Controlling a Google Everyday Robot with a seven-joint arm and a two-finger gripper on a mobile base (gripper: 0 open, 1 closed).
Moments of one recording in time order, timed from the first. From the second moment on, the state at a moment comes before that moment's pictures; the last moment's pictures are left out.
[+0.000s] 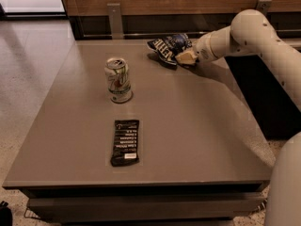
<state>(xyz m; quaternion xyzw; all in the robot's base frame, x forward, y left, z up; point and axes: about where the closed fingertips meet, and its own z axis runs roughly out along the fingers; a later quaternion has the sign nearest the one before) 0.781 -0.136 0.819 -0.42 0.79 0.14 0.43</state>
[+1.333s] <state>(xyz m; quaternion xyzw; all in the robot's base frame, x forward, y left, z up) 0.781 -0.136 0.820 -0.42 0.79 0.14 0.43</state>
